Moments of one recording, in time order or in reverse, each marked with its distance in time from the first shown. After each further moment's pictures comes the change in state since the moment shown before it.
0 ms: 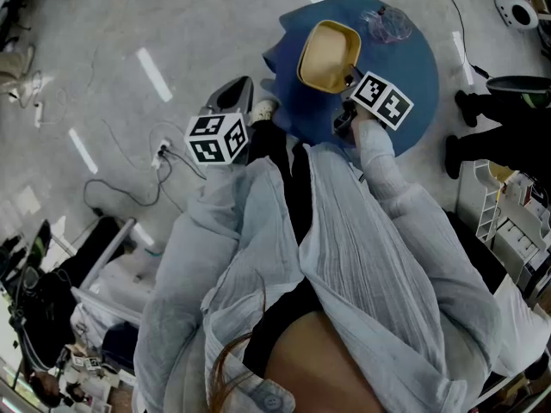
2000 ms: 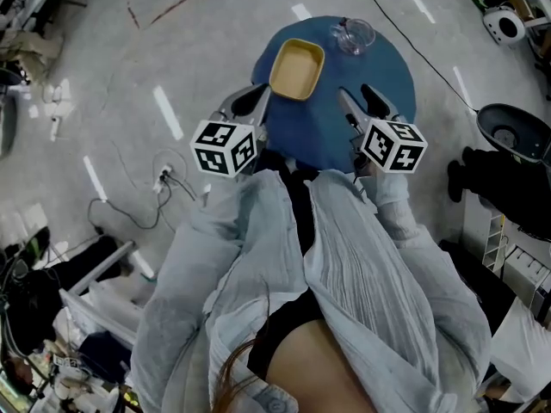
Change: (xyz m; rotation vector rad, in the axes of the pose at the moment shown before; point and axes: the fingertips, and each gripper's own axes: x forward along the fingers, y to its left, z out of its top) left arm -0.008 -0.142 0.037 0.174 -0.140 -0.154; right arm -0.138 0.011 0.039 -0.479 -0.178 0.339
